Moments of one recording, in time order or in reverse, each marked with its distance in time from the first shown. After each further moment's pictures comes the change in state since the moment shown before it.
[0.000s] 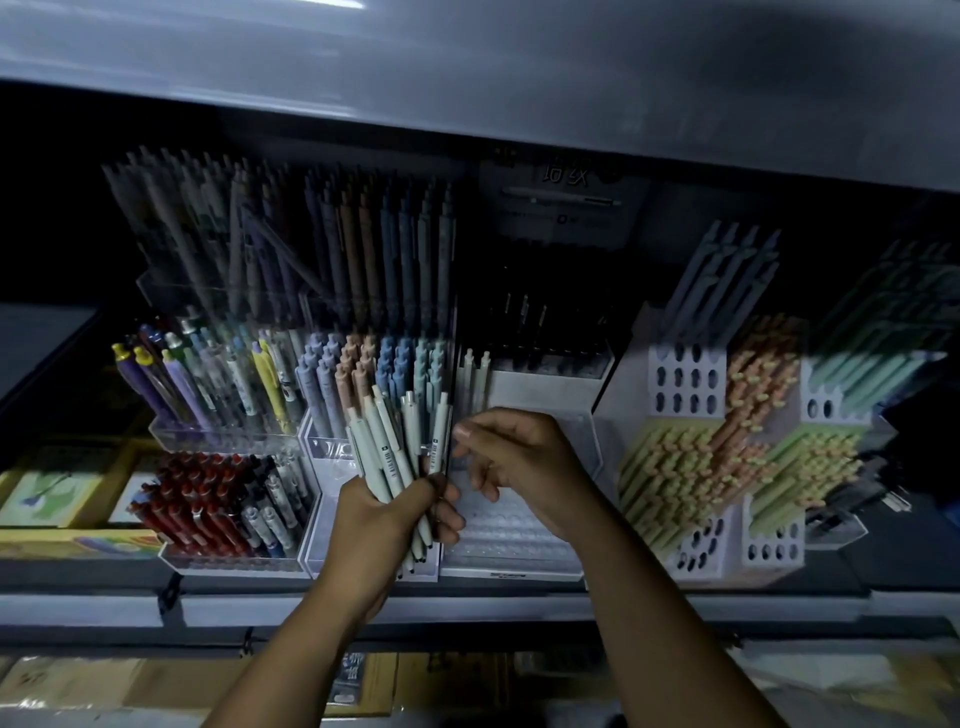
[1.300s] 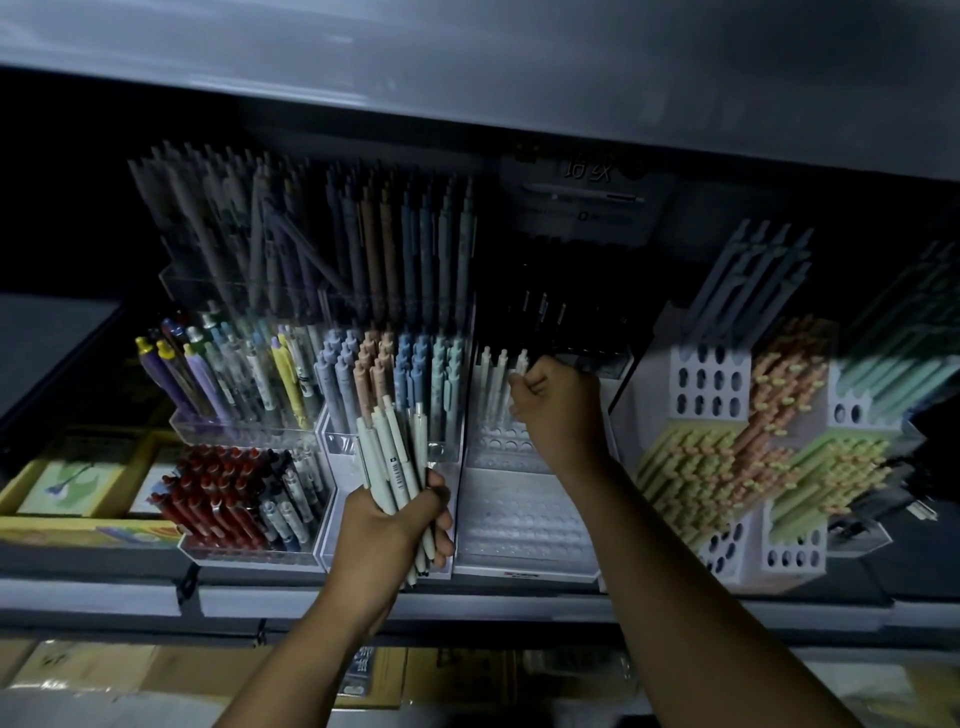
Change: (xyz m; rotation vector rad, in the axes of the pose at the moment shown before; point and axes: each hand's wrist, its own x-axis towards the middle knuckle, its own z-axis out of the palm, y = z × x) left_hand -0.002 -0.011 -0.013 0.011 0.035 -0.043; right_hand 0.074 0.031 -0.037 -0.791 0.512 -0.415
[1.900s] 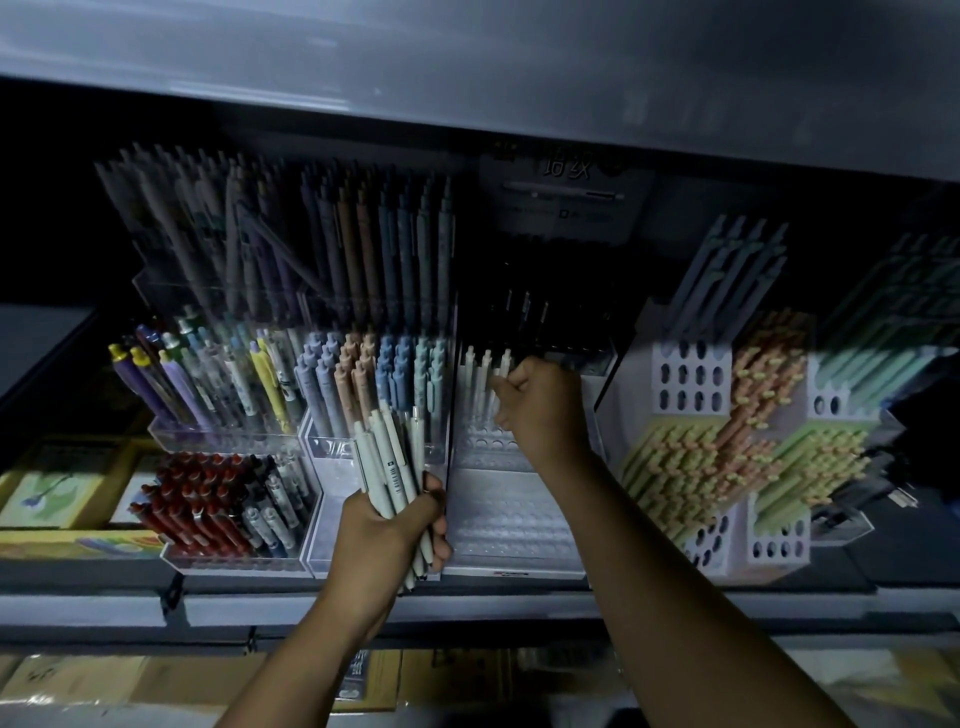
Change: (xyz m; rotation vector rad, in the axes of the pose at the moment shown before) left_hand -0.002 -0.001 0.010 0.002 0.001 -0.004; right_hand 0.002 -0.004 0.004 -0.007 -0.081 0.156
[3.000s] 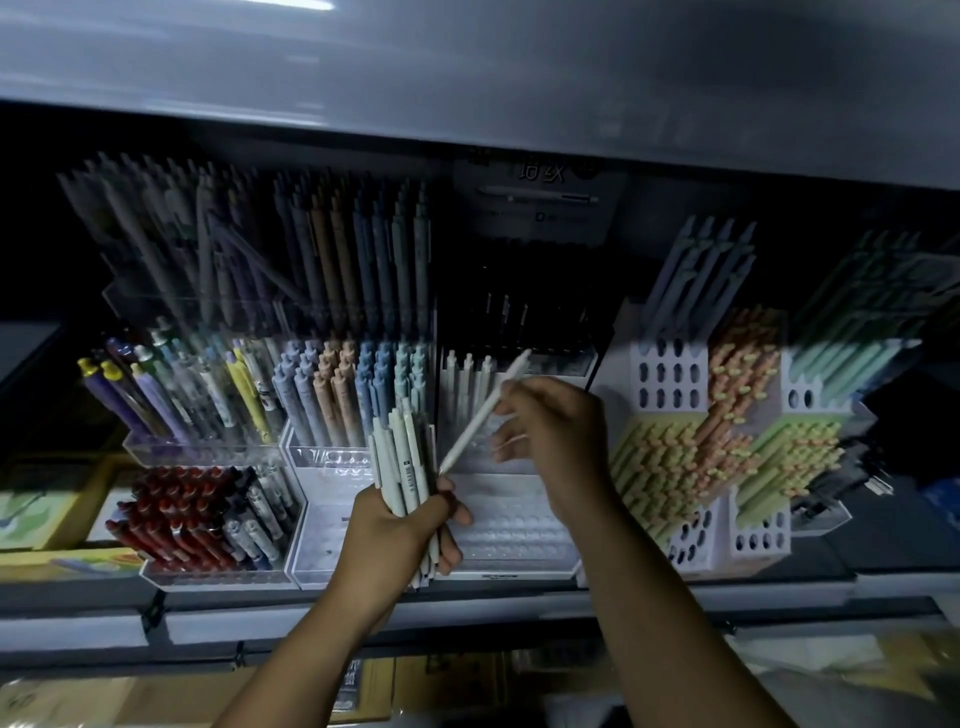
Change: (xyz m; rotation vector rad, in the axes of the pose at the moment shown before) left_hand 0.004 0.005 0.017 0.103 -0.089 -0.022; right_hand -0.054 -0.050 -0.058 0.658 0.000 0.296
